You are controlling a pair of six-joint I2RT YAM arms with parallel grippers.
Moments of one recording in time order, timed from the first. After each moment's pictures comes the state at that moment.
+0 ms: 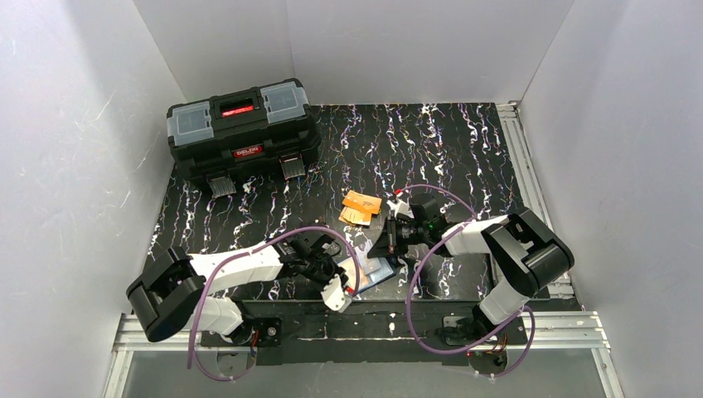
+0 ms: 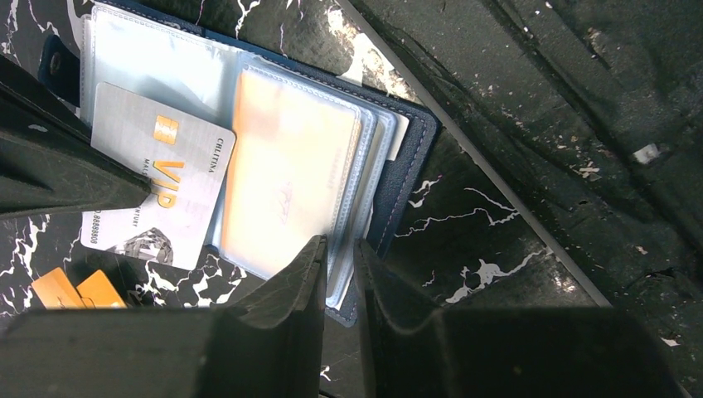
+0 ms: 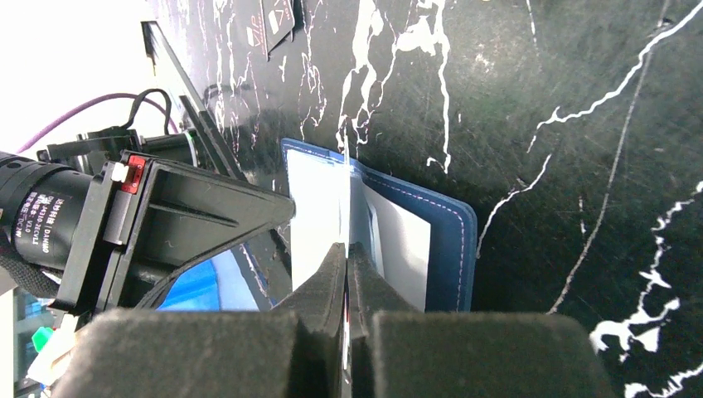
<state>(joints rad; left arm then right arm) -0.91 1.30 0.56 -0.36 0.47 1.46 0.59 1.62 0.53 0.37 -0.74 0.73</state>
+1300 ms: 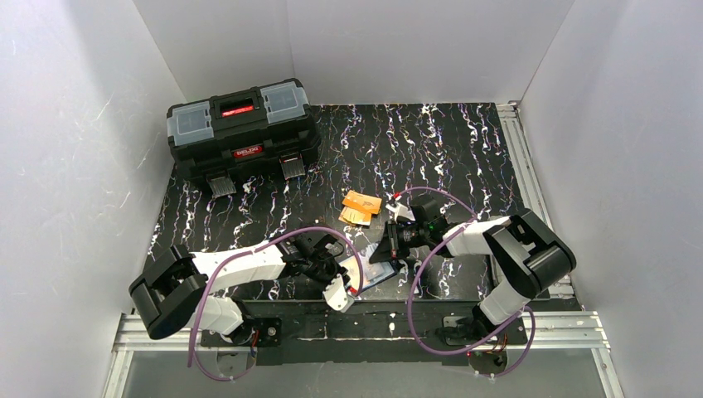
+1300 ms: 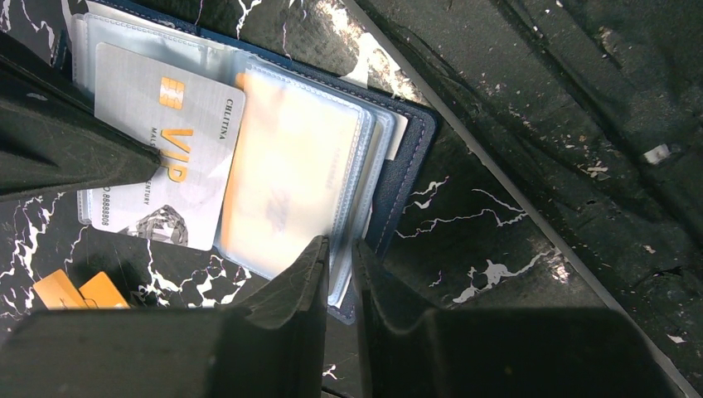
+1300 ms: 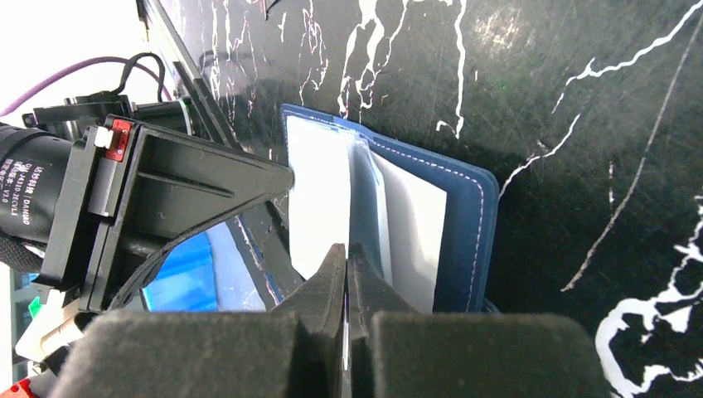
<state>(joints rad) -0.93 1.33 0.59 -0.38 0.43 1.45 0.59 1.60 0.51 0.32 -0.78 0.67</state>
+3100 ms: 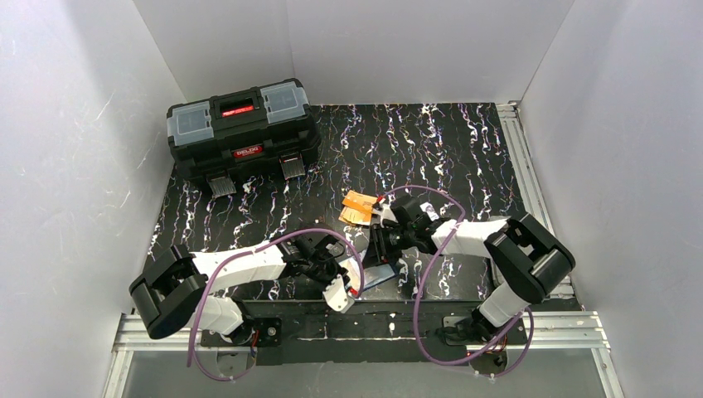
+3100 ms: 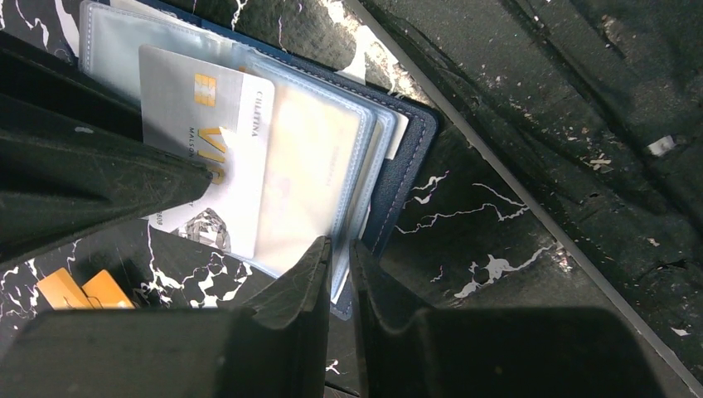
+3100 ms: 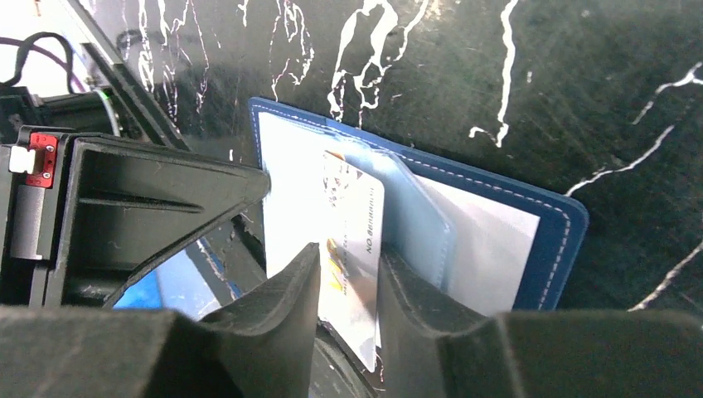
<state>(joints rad) -0.94 1.33 0.60 -0.39 0.41 1.47 0.72 1.59 0.62 0.10 -0.60 0.61</state>
